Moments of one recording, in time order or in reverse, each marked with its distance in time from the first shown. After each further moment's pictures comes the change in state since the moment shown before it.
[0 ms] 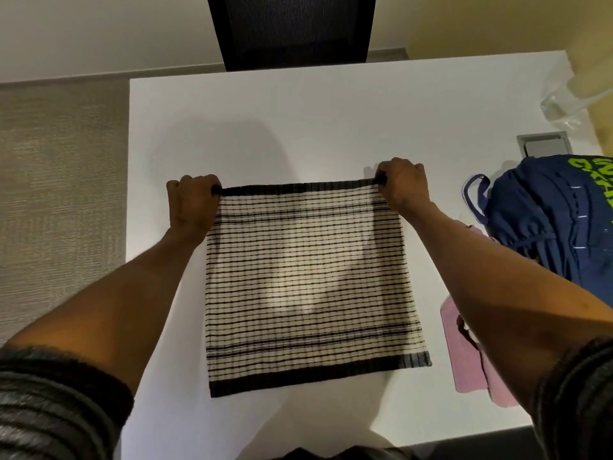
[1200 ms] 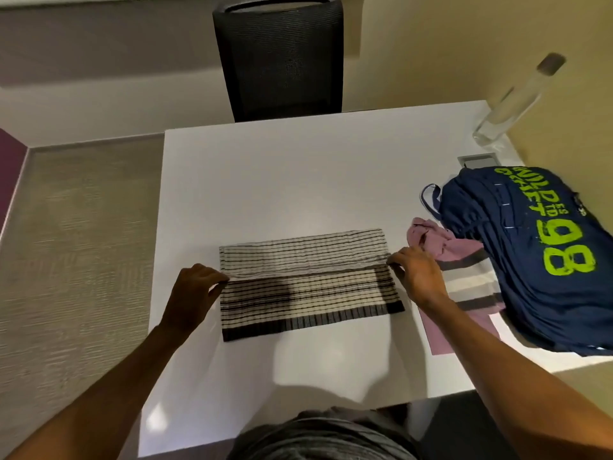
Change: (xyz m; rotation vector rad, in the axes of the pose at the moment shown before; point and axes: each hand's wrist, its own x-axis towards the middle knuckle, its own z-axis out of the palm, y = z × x) left_hand -0.231 -0.020 -0.057 -0.112 0.012 0.378; right_hand -0.264 0.046 -0.004 0.021 0.157 -0.094
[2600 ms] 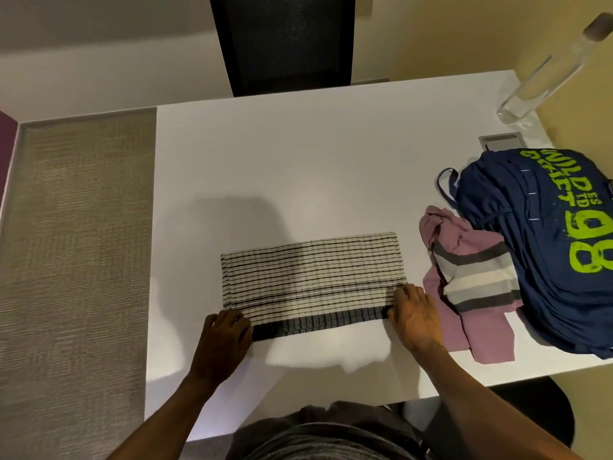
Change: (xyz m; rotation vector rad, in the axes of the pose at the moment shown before) left_hand -0.091 0.037 0.079 0.029 -0.199 -0.068; right_hand -0.078 -0.017 0.077 -0.094 -0.172 0.142
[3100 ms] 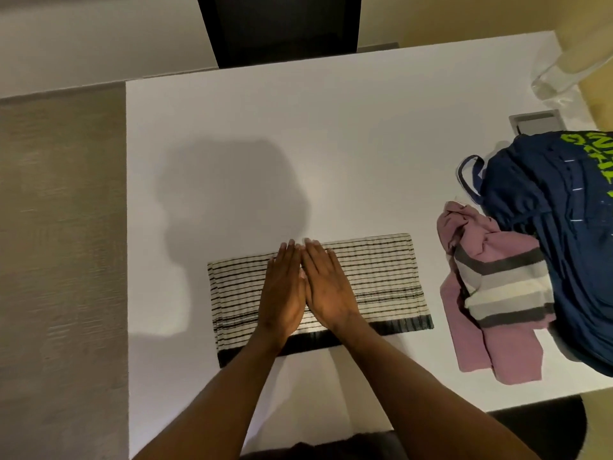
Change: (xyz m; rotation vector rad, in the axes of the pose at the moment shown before) left_hand 0.160 0.085 0.047 -0.223 -0.047 -0.136; right_hand 0.107 -0.167 0.031 0.233 -0.050 -0.298
